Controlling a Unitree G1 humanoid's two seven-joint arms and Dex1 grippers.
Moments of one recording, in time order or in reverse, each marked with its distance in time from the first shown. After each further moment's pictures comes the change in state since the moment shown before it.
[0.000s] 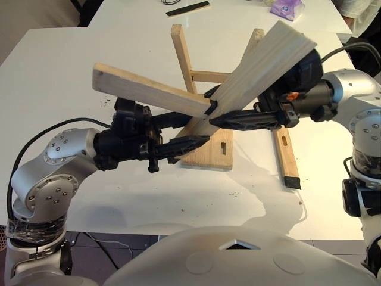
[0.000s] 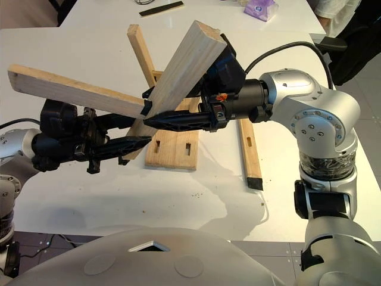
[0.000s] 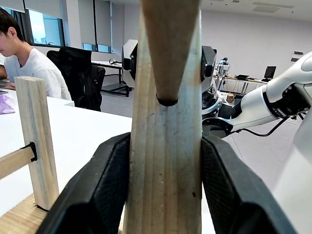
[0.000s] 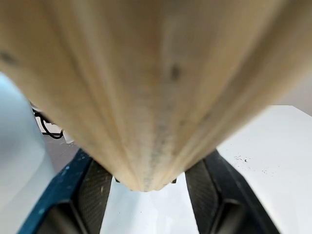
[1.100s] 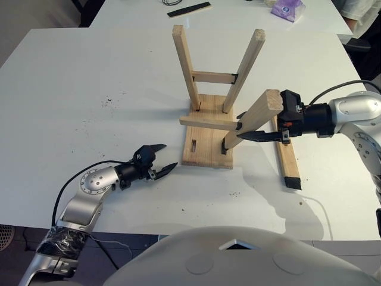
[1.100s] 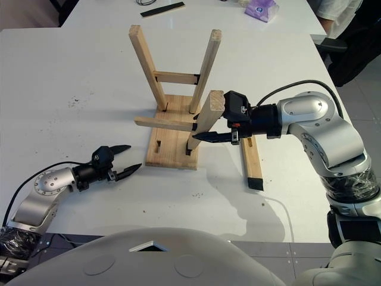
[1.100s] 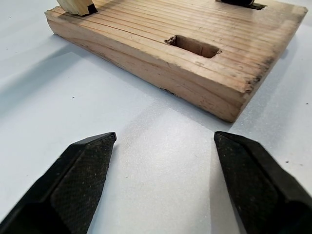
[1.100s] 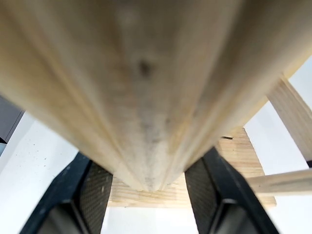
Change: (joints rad) left arm 0.276 -0.051 -0.302 0.602 0.882 -0.621 0.028; right arm 0.238 -0.243 0.097 0.056 -0.504 -0.288 0.151
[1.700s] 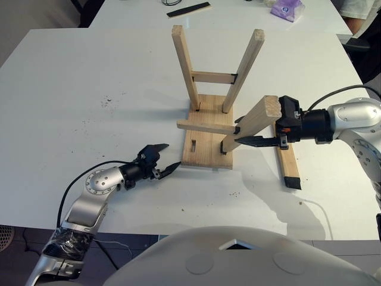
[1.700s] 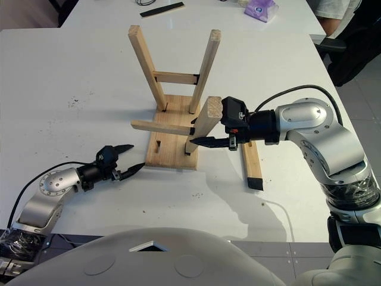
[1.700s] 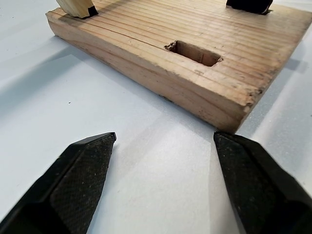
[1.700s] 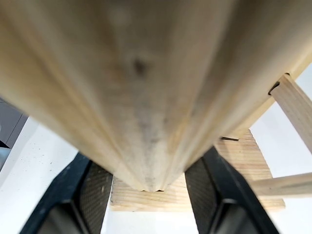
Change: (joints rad) left arm -0.001 -0.040 -0.007 -0.055 0.037 0.052 0.024; right arm 0.043 0.002 -0.001 -0.072 0.014 0.023 -0.032
